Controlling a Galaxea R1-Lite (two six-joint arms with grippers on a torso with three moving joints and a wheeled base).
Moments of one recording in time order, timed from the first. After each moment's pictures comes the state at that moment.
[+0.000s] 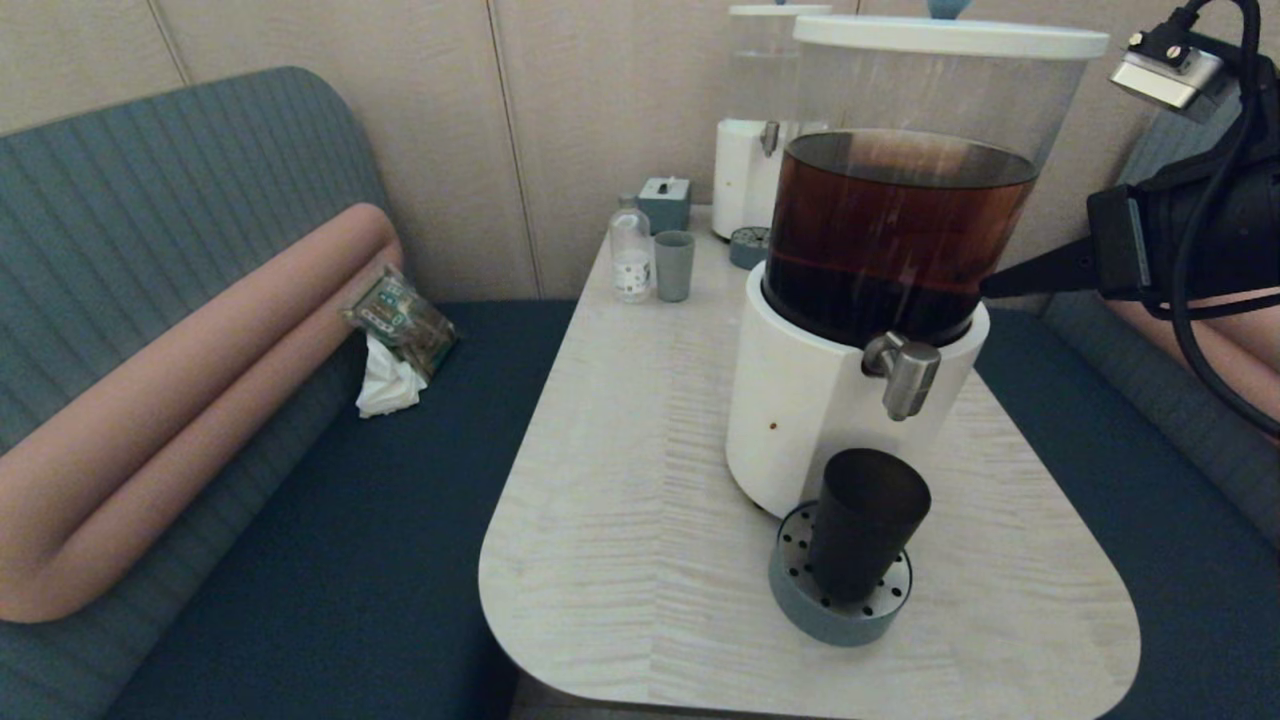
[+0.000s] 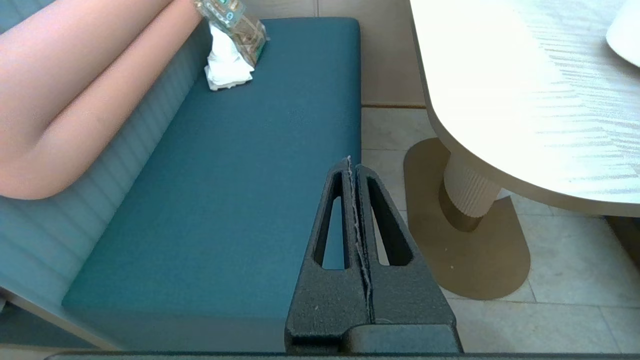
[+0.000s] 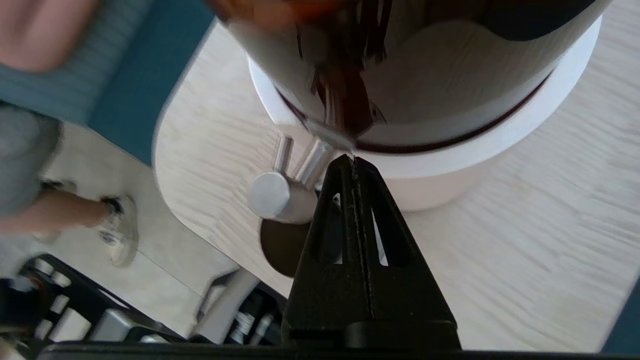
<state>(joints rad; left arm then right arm) 0.01 0.00 0.00 0.00 0.00 0.00 0.26 1.56 -1.68 0.65 0.27 0.10</state>
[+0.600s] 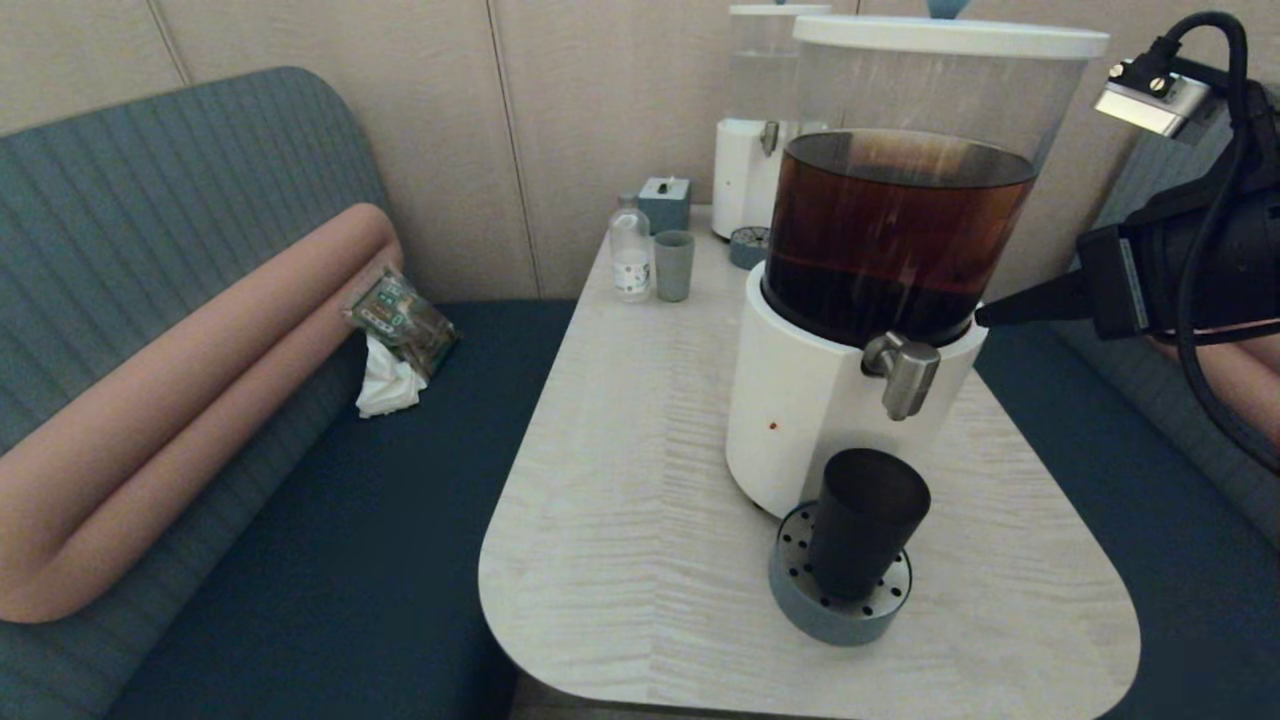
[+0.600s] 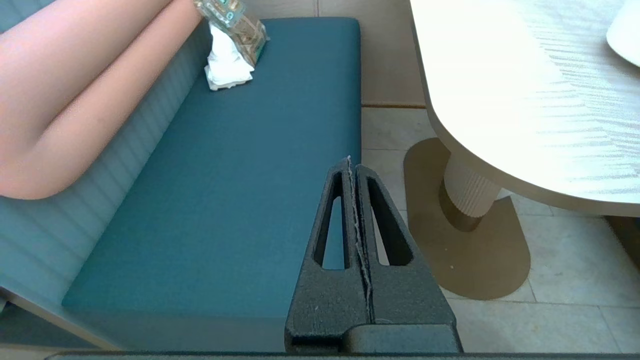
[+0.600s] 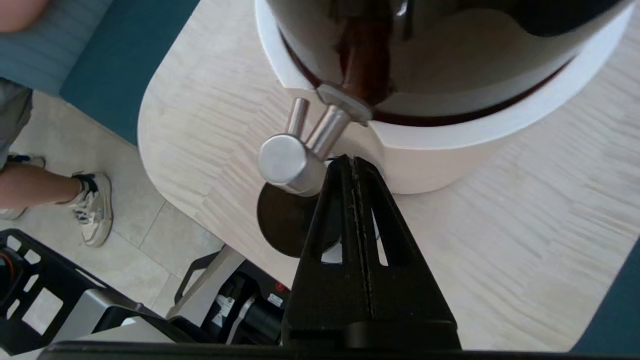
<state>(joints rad) 0.01 0.00 0.00 0.00 0.00 0.00 0.32 1.53 -1.62 0.65 0.20 0.06</state>
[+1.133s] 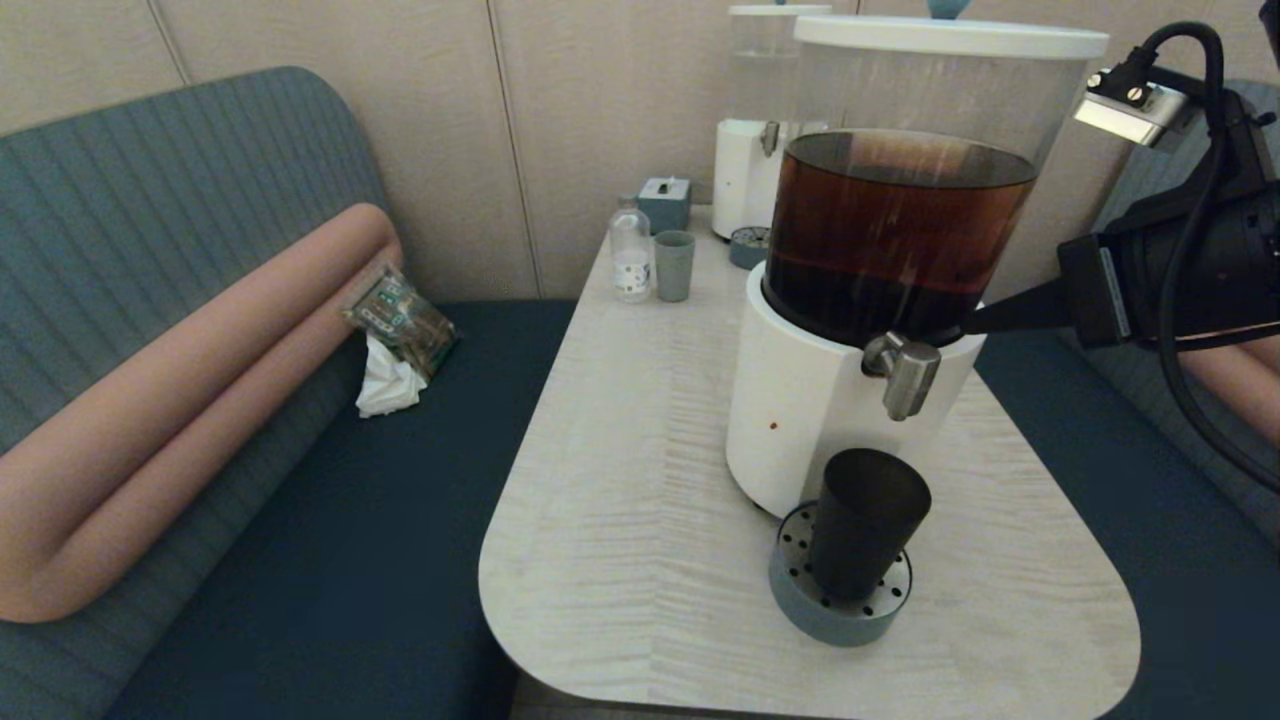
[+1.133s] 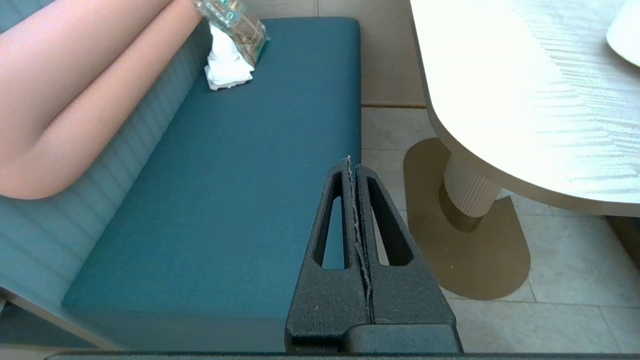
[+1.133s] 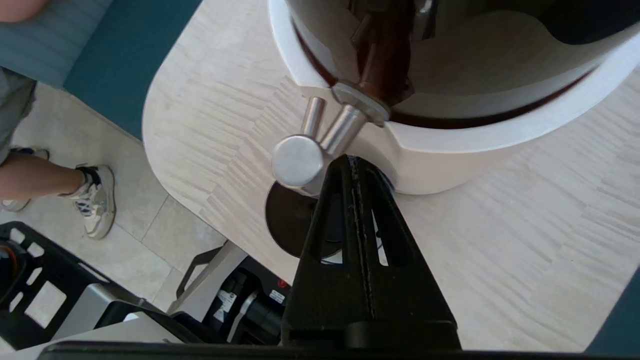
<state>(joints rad) 0.01 0.00 0.00 0.00 0.00 0.00 0.34 1.54 -1.62 0.65 0.19 0.06</state>
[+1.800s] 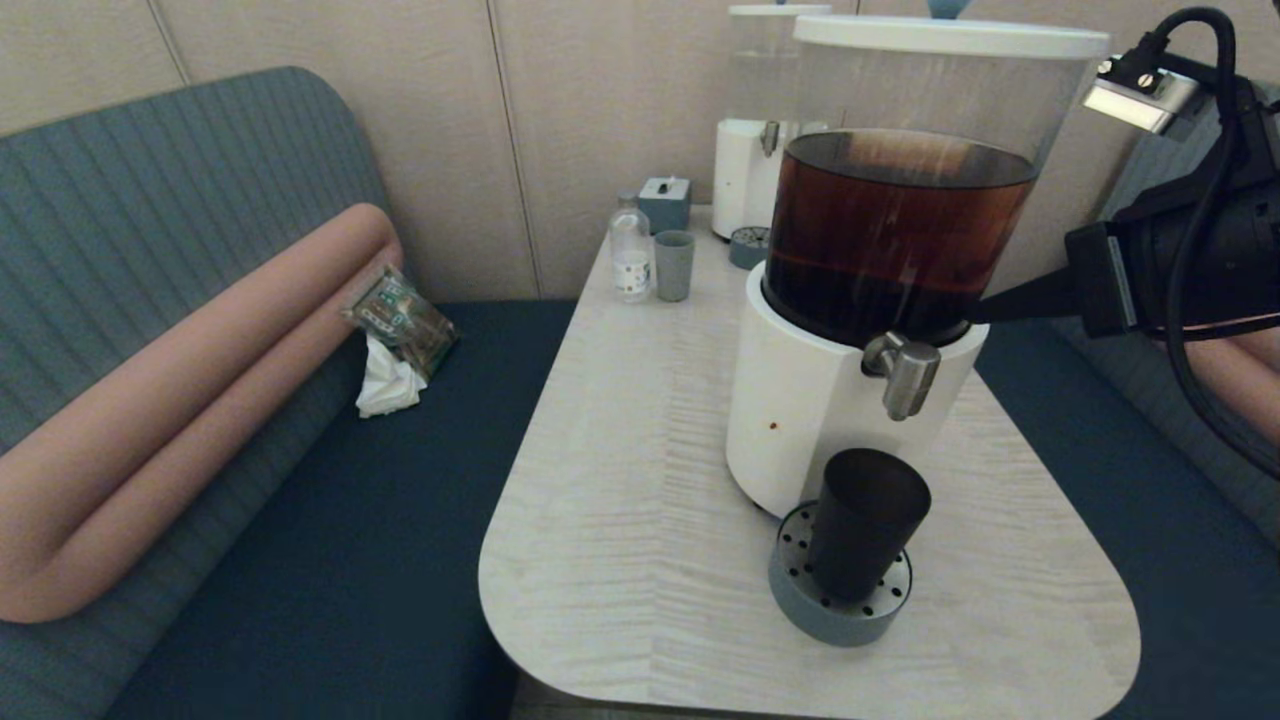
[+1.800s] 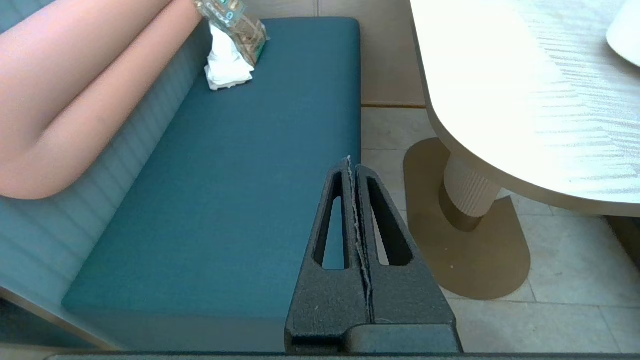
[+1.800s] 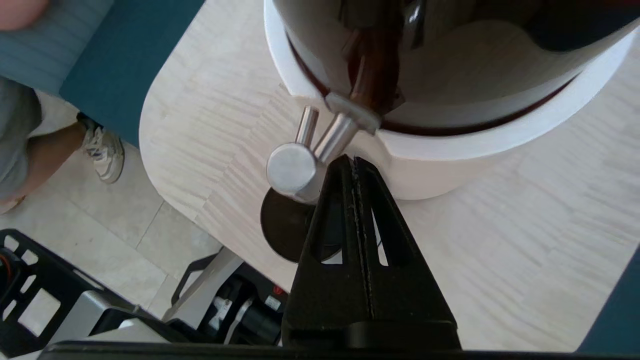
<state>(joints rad) 0.01 0.00 0.00 0.00 0.00 0.00 0.34 1.54 -1.64 0.65 0.19 0.06</state>
